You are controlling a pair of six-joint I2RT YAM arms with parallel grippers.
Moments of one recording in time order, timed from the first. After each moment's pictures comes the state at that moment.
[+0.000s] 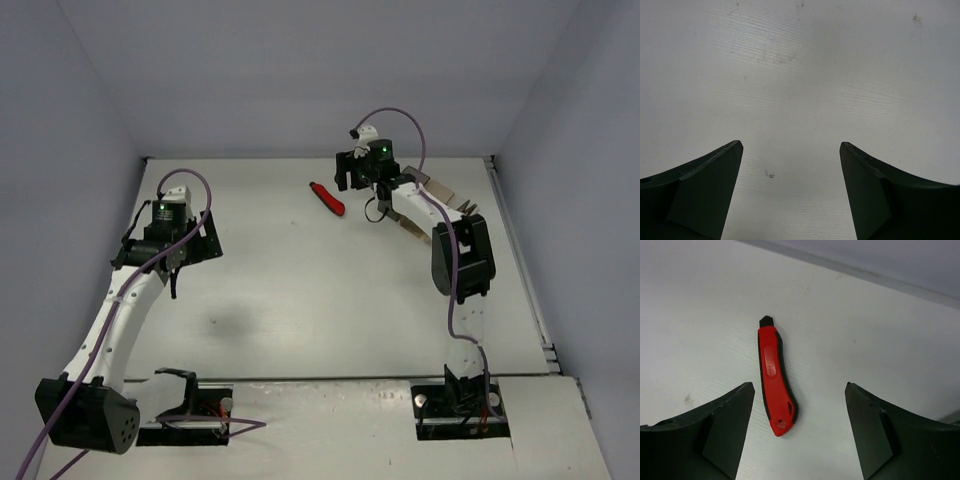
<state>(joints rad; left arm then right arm) -0.13 1.12 1.06 -0.76 -0.09 -0.34 0.34 2.15 1.68 0.00 -0.13 0.06</state>
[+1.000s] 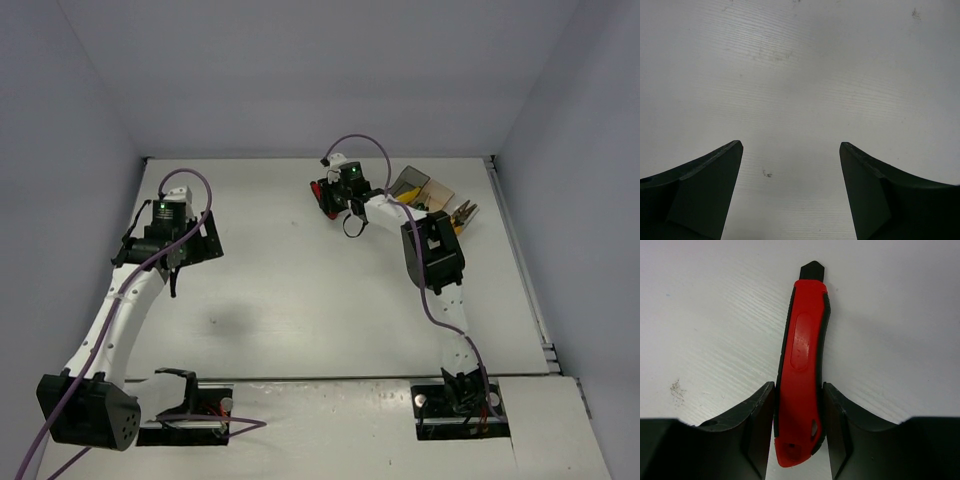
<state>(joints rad) -0.12 1.13 1.06 -0.76 -0.06 -0.34 0.44 2.38 1.78 -0.03 -0.16 0.02</state>
